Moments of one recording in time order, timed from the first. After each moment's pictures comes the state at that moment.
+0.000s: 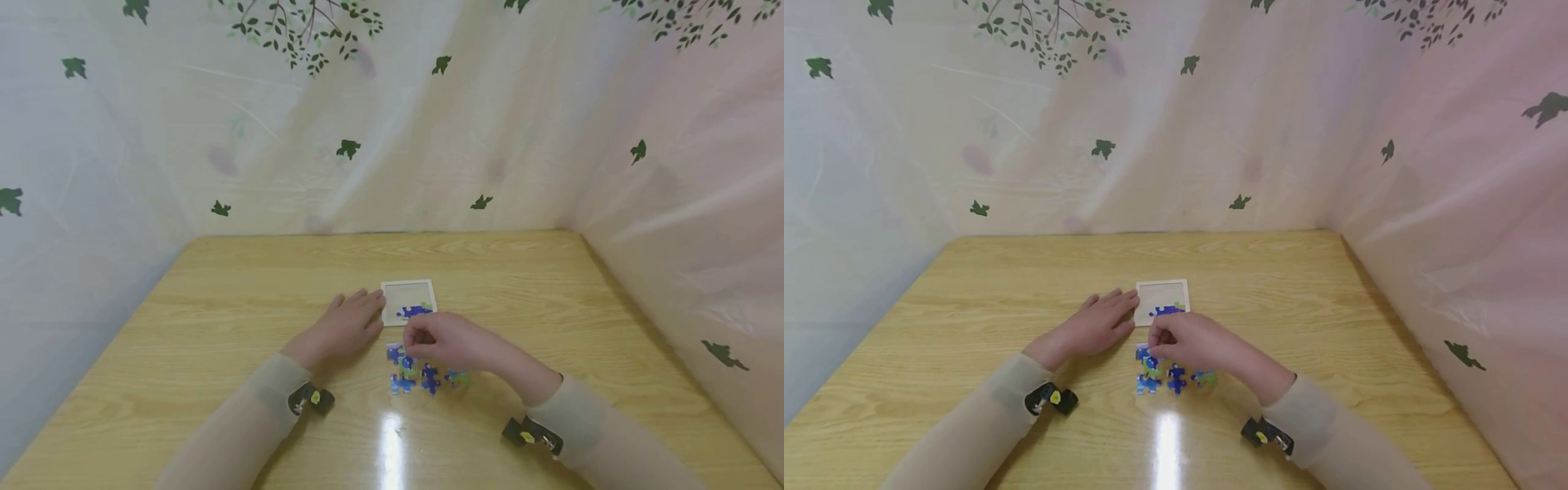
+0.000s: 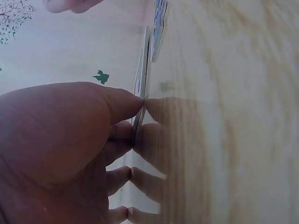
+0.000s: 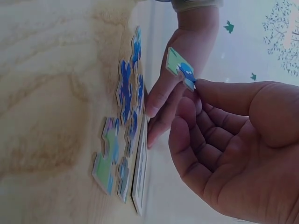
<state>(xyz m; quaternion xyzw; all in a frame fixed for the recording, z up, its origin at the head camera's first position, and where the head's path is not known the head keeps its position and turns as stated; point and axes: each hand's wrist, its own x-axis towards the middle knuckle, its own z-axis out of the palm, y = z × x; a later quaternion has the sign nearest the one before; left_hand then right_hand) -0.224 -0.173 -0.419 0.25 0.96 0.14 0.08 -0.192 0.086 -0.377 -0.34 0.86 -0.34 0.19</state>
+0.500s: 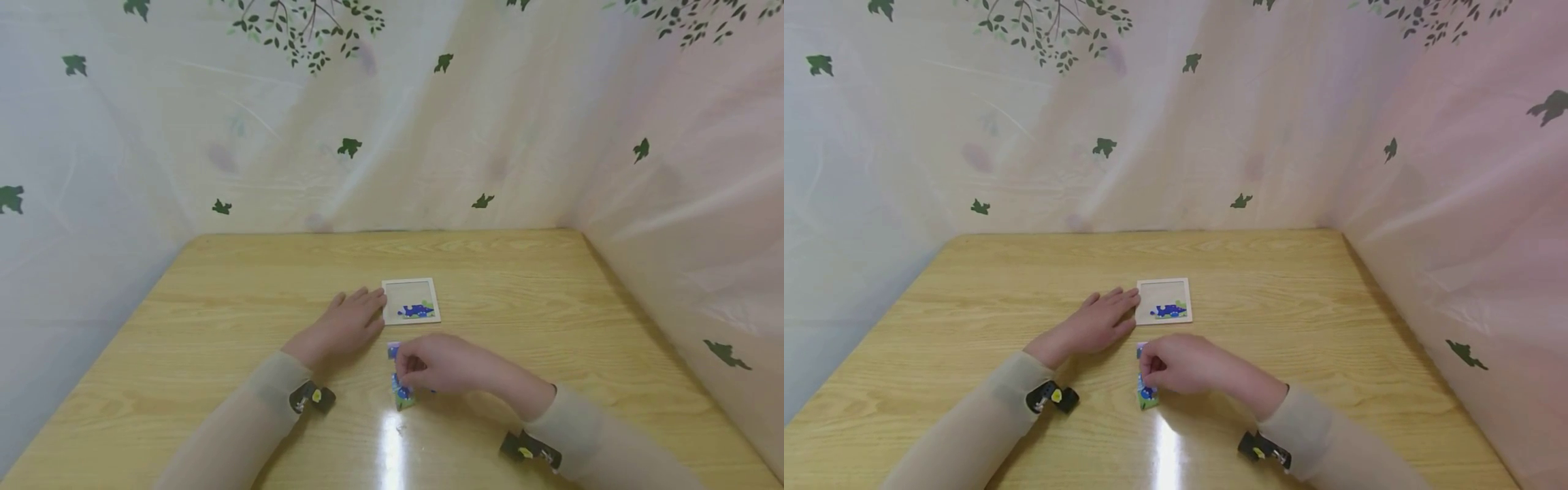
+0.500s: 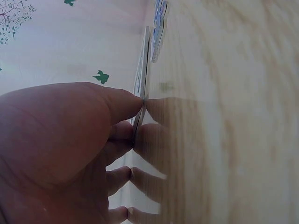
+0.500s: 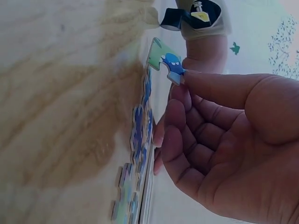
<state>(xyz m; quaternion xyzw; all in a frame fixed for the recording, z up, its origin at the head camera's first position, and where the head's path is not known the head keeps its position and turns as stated) -0.225 -0.174 -0.420 0.25 0.96 0.14 0.08 -0.168 0.071 -0.381 -0.35 0.87 -0.28 0.22</state>
